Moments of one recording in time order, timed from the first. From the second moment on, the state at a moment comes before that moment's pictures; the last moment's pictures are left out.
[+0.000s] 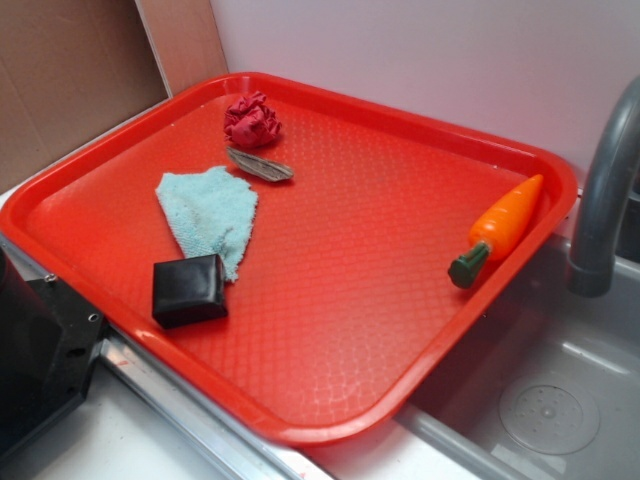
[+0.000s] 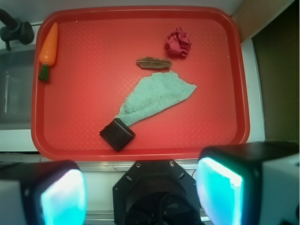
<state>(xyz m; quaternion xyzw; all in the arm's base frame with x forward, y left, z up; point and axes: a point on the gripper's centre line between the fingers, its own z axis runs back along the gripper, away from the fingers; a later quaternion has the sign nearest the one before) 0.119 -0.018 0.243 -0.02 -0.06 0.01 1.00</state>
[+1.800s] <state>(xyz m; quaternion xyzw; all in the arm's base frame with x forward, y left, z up) 0.248 0.047 0.069 0.03 -0.10 0.56 0.82</state>
